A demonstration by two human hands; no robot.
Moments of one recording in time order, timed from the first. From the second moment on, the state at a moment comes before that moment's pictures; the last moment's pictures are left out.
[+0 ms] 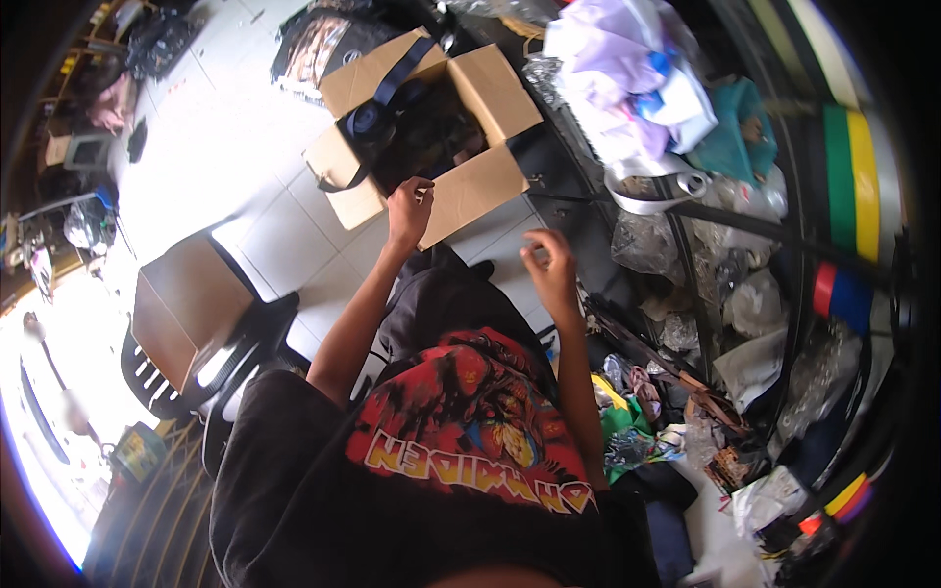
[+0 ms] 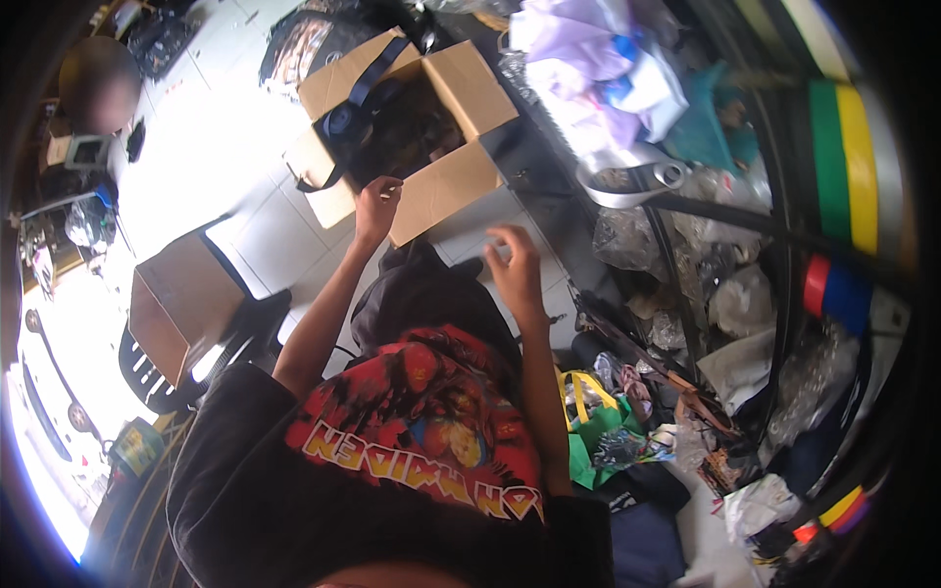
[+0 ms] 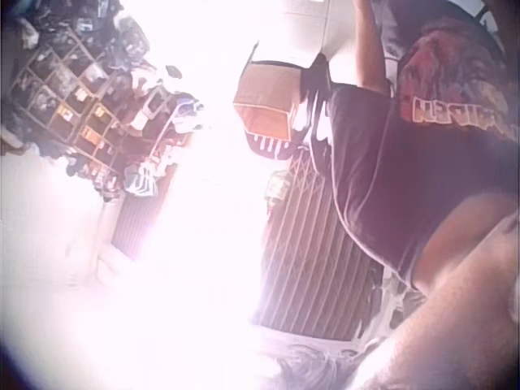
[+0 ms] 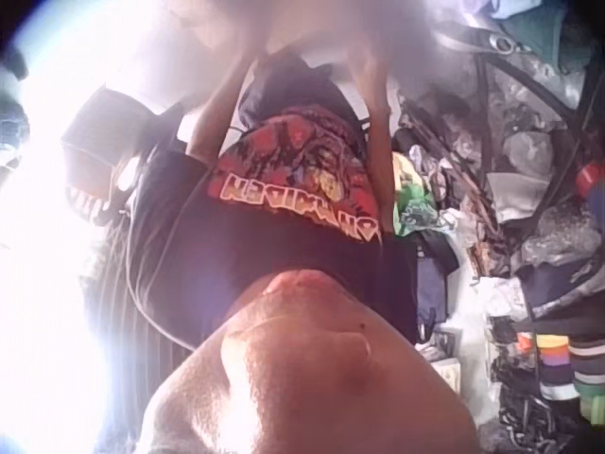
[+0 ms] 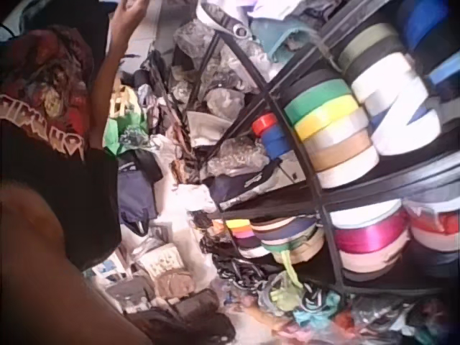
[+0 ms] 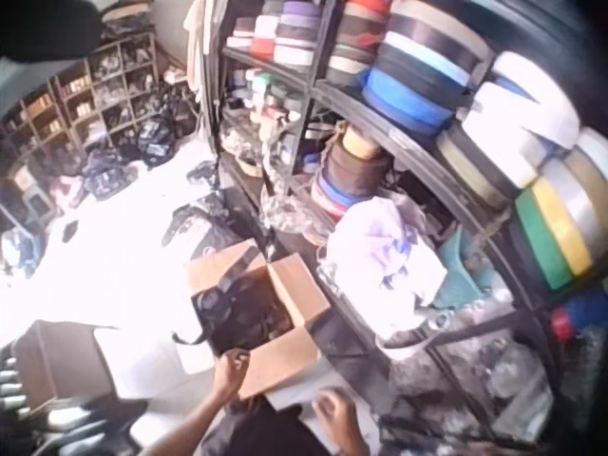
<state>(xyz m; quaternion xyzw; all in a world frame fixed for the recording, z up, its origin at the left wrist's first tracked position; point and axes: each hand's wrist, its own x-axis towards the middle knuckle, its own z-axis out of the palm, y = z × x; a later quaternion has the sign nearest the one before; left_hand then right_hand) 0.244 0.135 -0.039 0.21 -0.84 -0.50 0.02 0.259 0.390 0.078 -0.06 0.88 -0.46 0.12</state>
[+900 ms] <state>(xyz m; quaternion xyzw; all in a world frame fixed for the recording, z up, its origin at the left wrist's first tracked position) 0.181 0.114 -0.145 0.43 -0.83 -0.34 -0.10 0.103 0.236 -0.092 -0.14 0.87 -0.42 0.22</state>
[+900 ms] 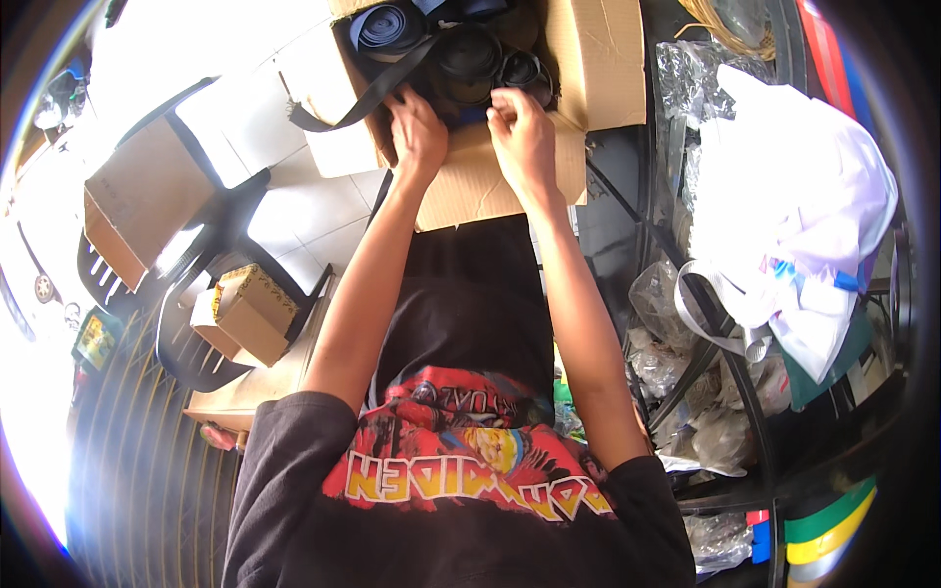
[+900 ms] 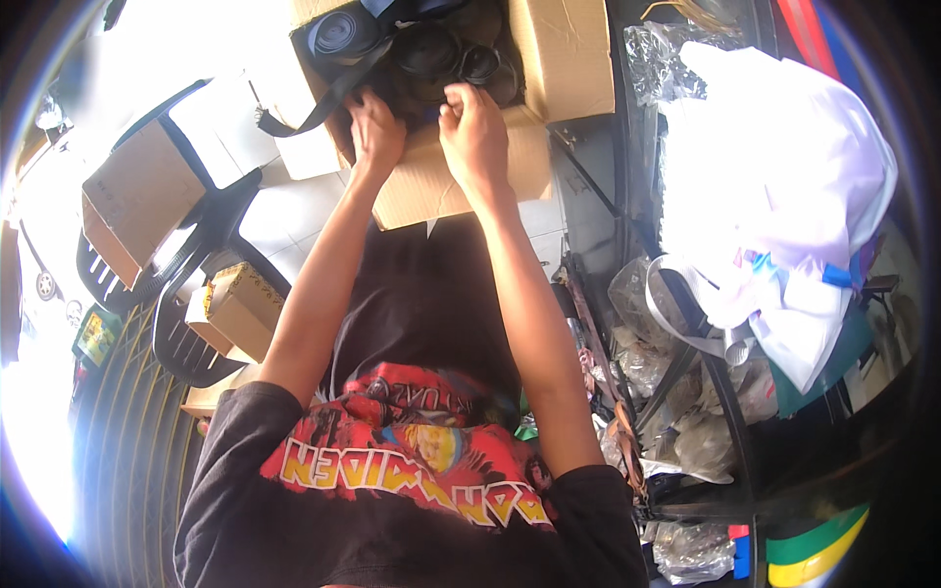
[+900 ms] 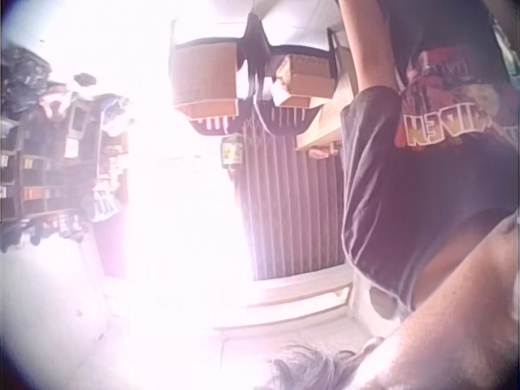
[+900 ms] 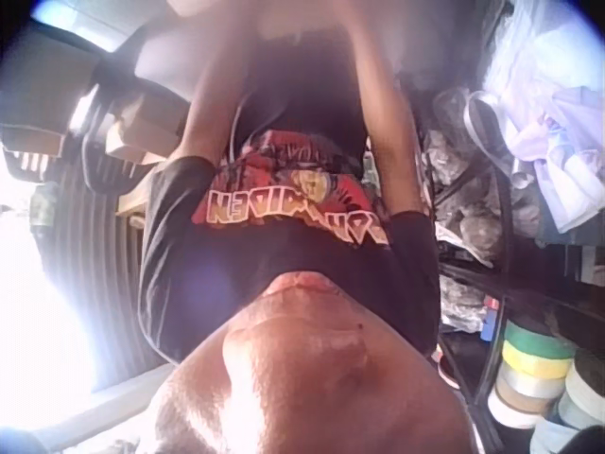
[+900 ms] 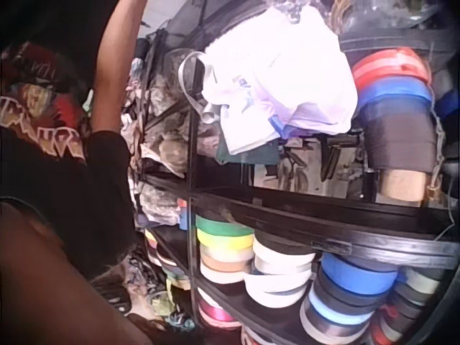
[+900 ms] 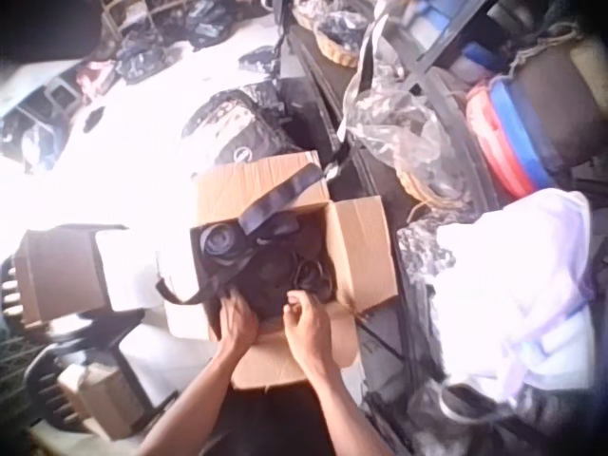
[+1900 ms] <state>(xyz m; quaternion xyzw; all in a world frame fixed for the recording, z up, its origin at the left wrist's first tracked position) 0.104 0.101 -0.181 0.23 -0.89 -0.38 0.08 0.026 0.218 -0.125 -0.12 0.88 -0.43 0.17</state>
